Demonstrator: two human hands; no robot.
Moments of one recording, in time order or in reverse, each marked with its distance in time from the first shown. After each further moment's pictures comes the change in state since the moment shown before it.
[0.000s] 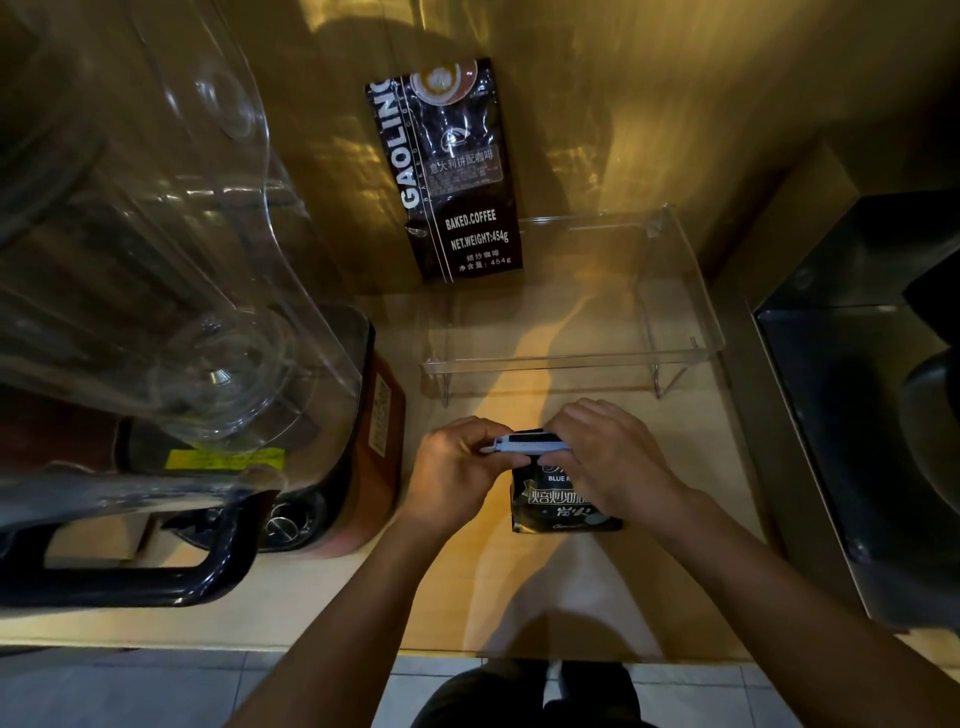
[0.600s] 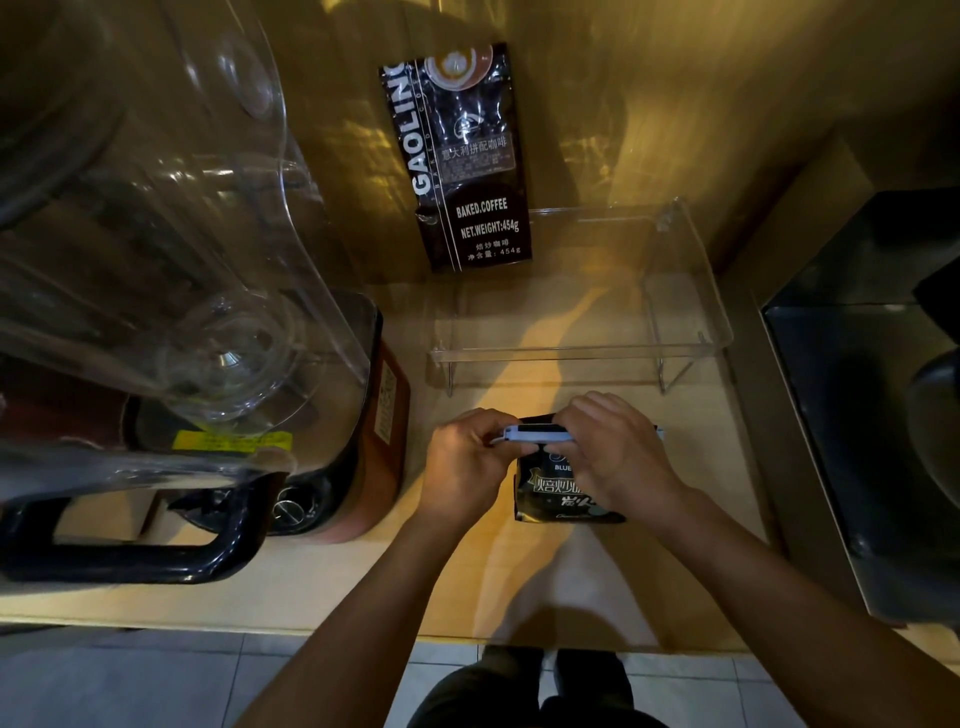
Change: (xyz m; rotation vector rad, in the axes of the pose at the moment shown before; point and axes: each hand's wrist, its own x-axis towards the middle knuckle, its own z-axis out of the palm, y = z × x) left_hand -0.004 0.000 0.010 -0.031 0.073 -0.083; right_hand -0.002 -0.005 0.003 0.041 0.123 0.000
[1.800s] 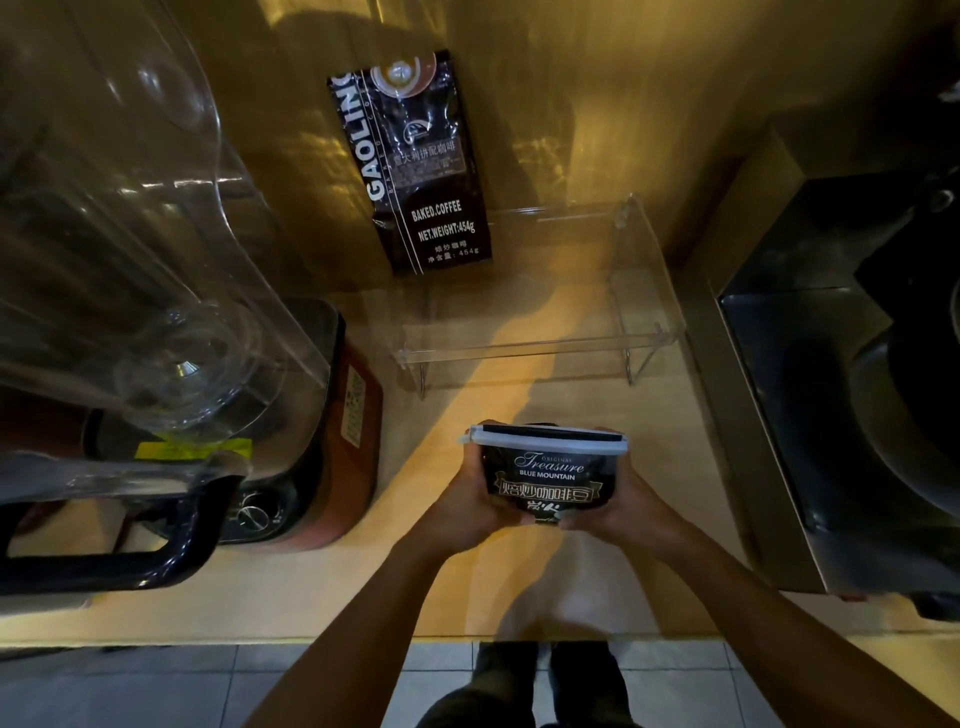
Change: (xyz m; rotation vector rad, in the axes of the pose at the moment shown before) left_hand -0.019 -0.048 0.037 -0.258 -0.526 -0.217; right_hand -0.075 0.051 0.034 1.001 -0.248 0.560
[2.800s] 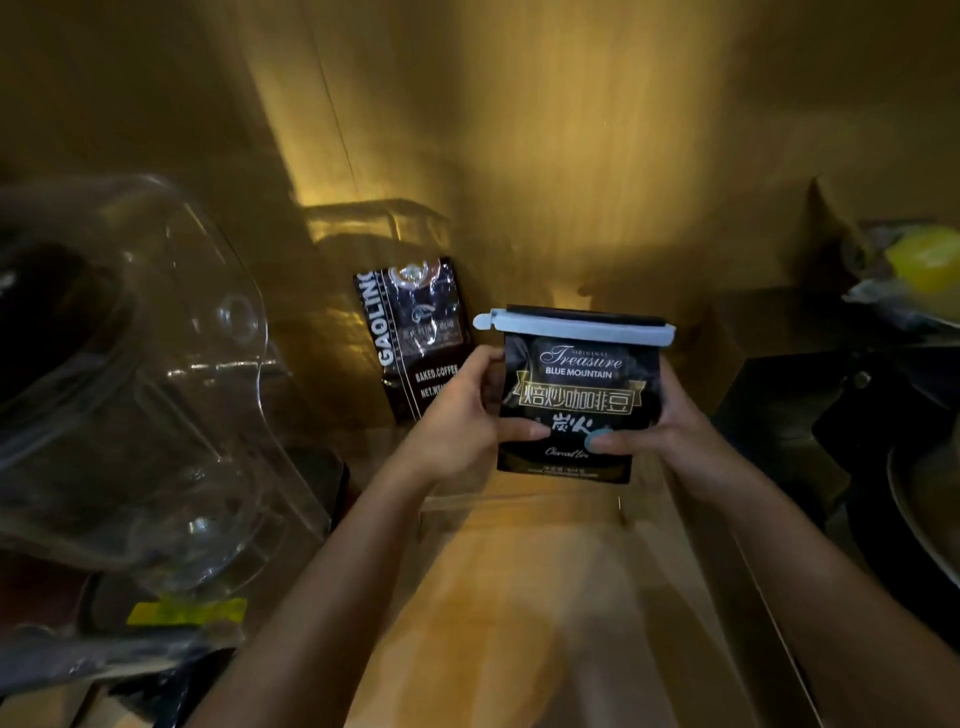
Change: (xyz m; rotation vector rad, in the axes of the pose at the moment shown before) left_hand 0.059 0.213 -0.064 0.065 0.095 0.373; right_hand 0.046 -0.172 -0.102 0.133 0.170 -0.280
